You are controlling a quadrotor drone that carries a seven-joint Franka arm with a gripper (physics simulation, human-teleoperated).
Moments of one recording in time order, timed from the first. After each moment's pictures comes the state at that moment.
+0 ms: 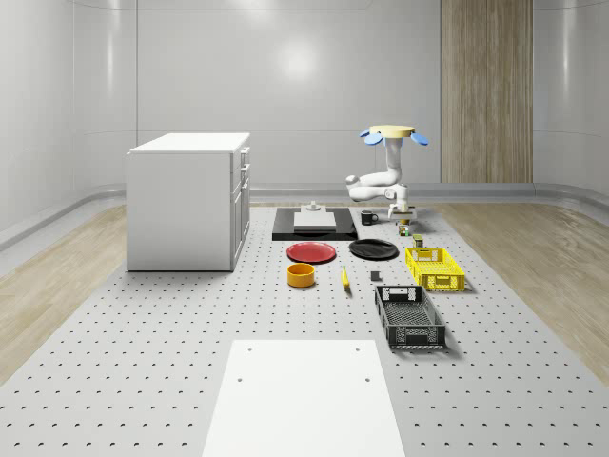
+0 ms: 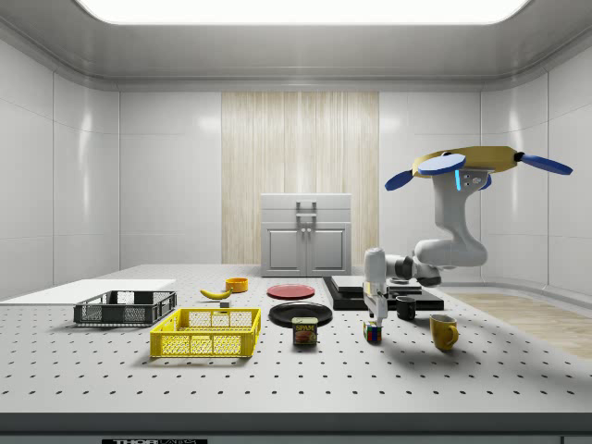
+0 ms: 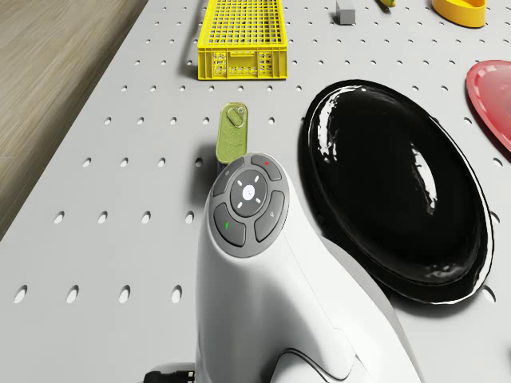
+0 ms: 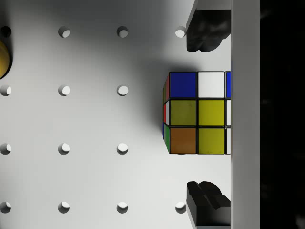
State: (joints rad) arm -1.13 -1.30 1.28 -2.87 -1.92 1.39 1.65
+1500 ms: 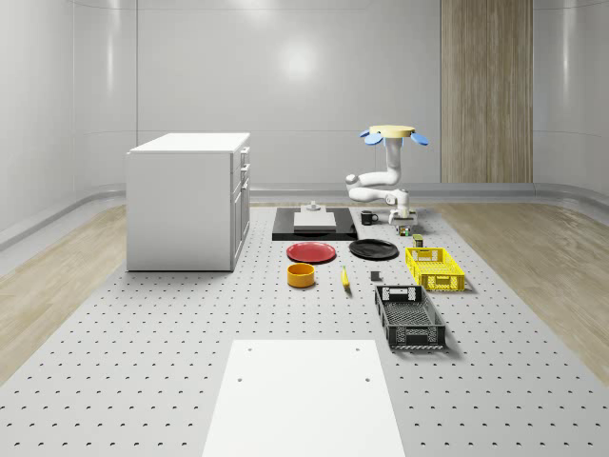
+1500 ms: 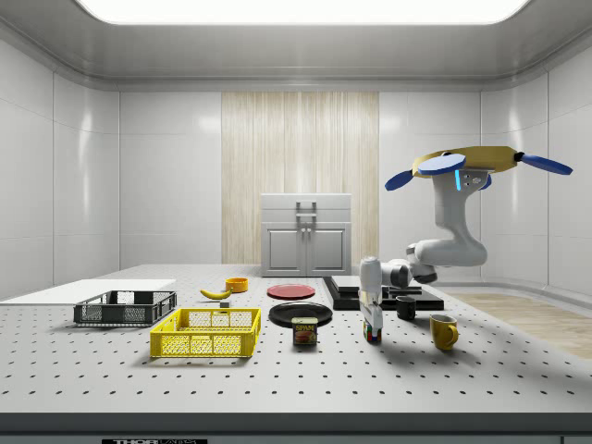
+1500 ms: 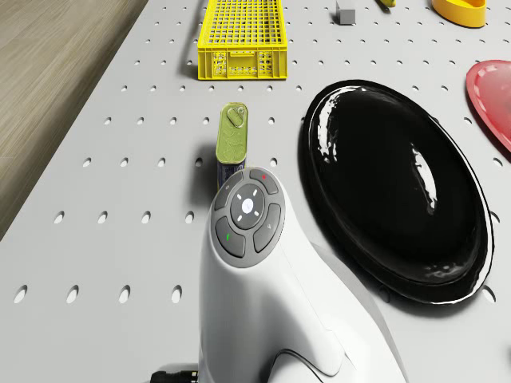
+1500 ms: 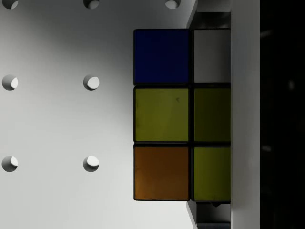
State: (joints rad) arm -1.21 -1.37 1.21 -2.79 -1.98 1.50 1.67
